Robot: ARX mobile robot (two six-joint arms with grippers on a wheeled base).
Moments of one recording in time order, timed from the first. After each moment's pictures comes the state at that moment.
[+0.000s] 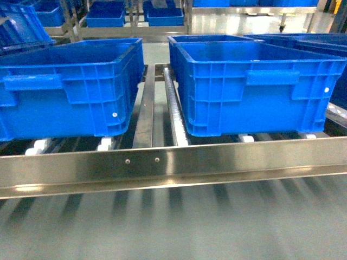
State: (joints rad) left arm 0.00 0.01 0.01 0.00 0.00 0.00; right arm 0.00 0.00 0.01 0.00 0.00 0.00
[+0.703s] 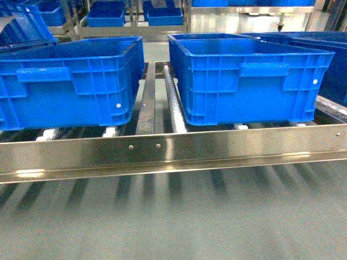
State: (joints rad) left arm 0.00 0.01 0.01 0.00 0.00 0.00; right arm 0.00 0.00 0.01 0.00 0.00 0.00
